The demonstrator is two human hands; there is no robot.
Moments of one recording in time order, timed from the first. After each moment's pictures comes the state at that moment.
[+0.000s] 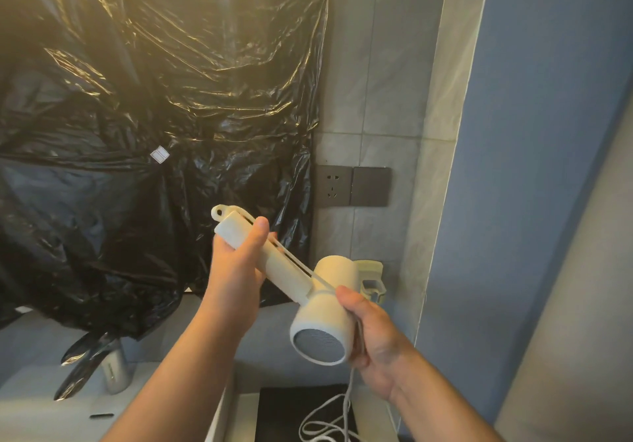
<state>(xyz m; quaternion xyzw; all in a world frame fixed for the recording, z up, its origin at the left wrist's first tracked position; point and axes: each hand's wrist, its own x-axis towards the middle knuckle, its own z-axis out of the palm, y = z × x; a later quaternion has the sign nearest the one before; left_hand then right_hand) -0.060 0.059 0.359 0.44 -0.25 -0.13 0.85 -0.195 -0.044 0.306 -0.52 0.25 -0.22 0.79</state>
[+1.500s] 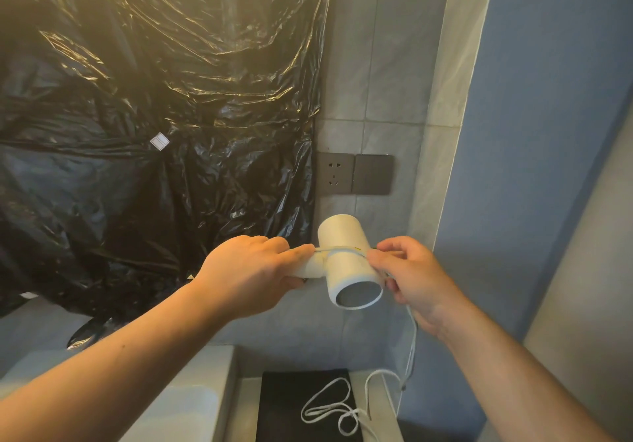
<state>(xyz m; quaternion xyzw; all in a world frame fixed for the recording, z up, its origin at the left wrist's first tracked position) -0.031 0.071 0.346 0.65 -0.64 0.41 0.08 -0.224 -0.080 0.358 -0.70 0.29 -0.33 0.57</state>
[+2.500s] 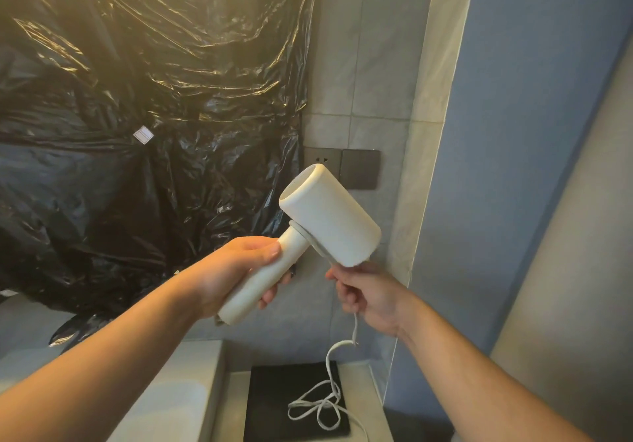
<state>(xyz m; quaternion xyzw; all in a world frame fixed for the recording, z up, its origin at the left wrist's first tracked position) -0.039 0.077 0.348 0.51 -0.51 -0.41 0.56 -0.200 -0.098 0.310 -0.64 0.18 -0.19 0.72</state>
